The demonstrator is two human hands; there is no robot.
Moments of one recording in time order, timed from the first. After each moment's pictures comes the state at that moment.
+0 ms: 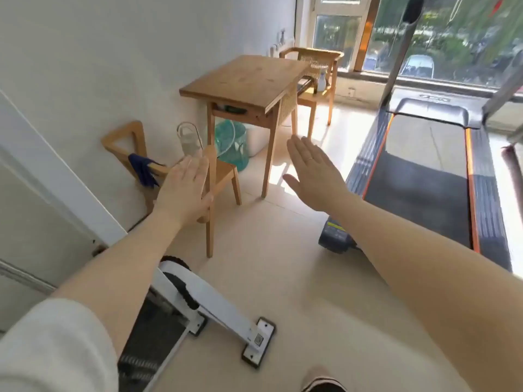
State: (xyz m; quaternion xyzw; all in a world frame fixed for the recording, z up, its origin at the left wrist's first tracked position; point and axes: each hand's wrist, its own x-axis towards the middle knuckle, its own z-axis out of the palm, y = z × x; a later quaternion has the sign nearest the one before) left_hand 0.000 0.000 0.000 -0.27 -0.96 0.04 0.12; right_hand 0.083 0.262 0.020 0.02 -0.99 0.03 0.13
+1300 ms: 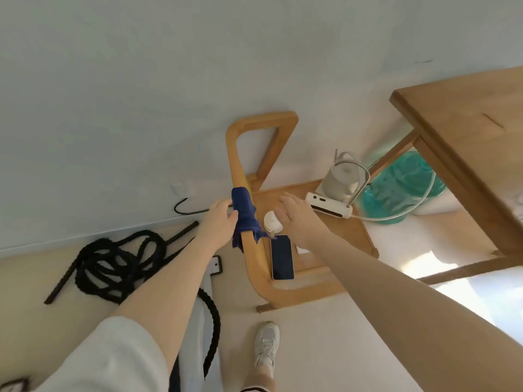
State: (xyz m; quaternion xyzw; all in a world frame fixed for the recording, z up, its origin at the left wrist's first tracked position) left_hand -0.506 -0.148 -0.163 0.31 -0.88 -0.36 -0.07; right_hand -0.587 0.015 -0.135 0.31 -0.89 0.22 -0.24
